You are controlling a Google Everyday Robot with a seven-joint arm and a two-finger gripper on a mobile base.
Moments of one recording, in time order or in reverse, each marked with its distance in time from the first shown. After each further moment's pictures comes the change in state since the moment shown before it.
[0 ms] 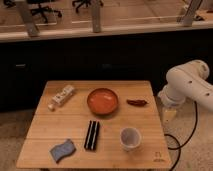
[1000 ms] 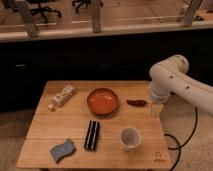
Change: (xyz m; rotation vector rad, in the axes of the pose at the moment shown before) arm -0.059 -0.032 0.007 0.007 0.016 -0.067
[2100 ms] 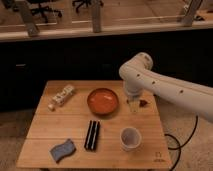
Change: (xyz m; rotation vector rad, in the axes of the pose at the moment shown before) arm -0.093 -0.021 0.017 -0.012 0.015 -0.180
